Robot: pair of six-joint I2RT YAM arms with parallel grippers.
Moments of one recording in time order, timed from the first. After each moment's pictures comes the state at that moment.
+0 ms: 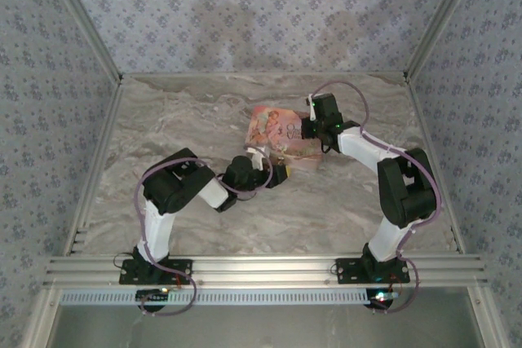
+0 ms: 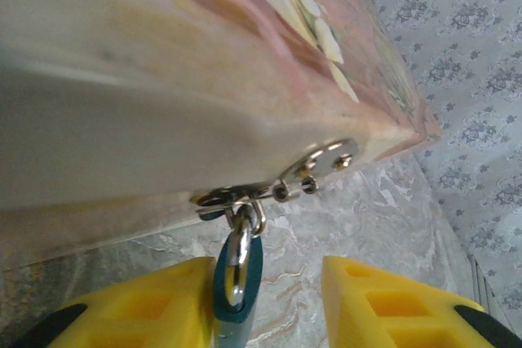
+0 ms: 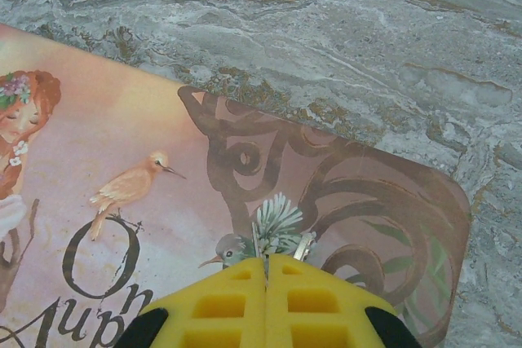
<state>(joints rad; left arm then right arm) -0.81 2.05 0.70 1.09 0.28 -0.84 0.36 1.71 1.11 -0.16 0.06 0.16</state>
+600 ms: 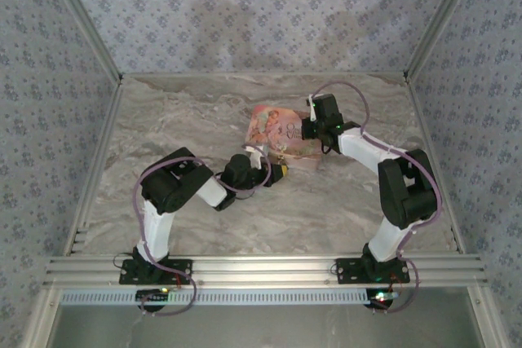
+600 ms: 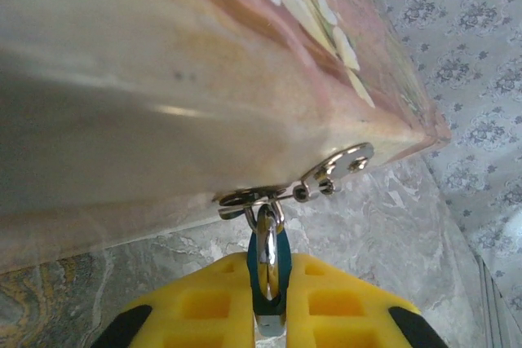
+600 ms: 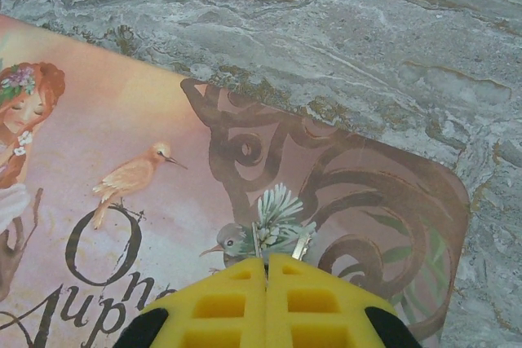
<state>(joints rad) -0.79 2.04 0.70 1.06 0.30 -0.82 0.36 1.70 1.10 -0.16 0.06 0.16</state>
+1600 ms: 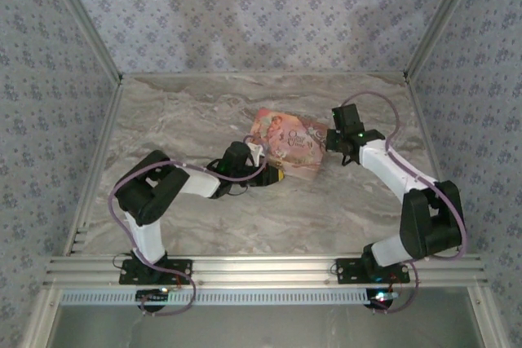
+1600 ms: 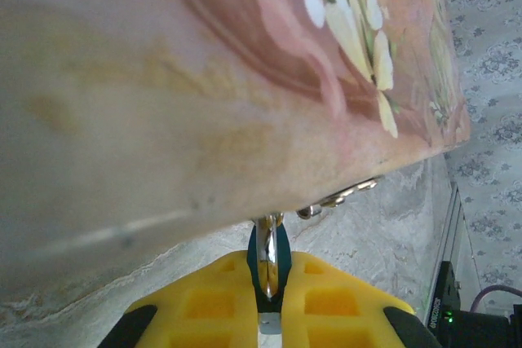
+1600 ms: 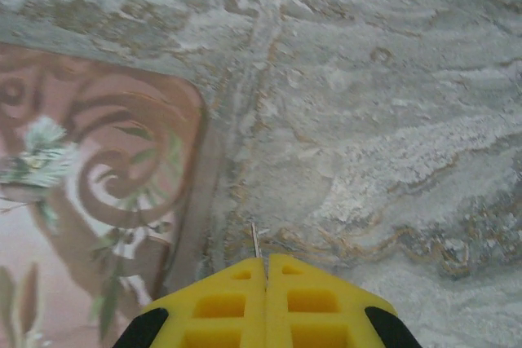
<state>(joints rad) -0.75 1.84 0.76 0.54 0.51 -0.81 0.29 1.46 0.99 -0.46 0.25 0.31</state>
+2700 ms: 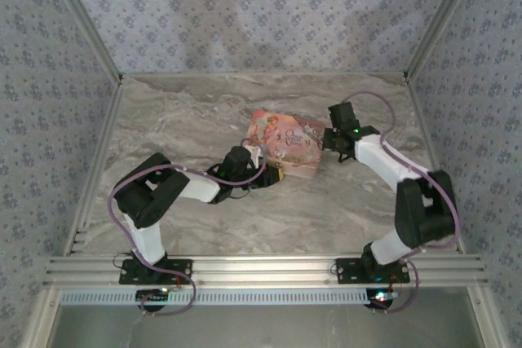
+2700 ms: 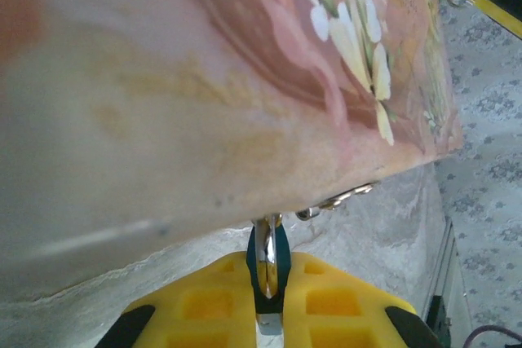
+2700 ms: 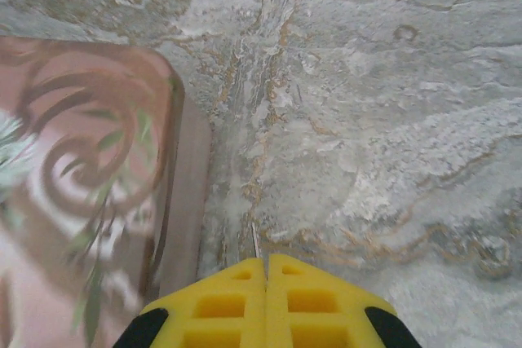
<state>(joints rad) -0.78 1.83 0.72 0.61 0.40 -0.93 0.28 1.48 1.00 -0.47 0.19 0.36</state>
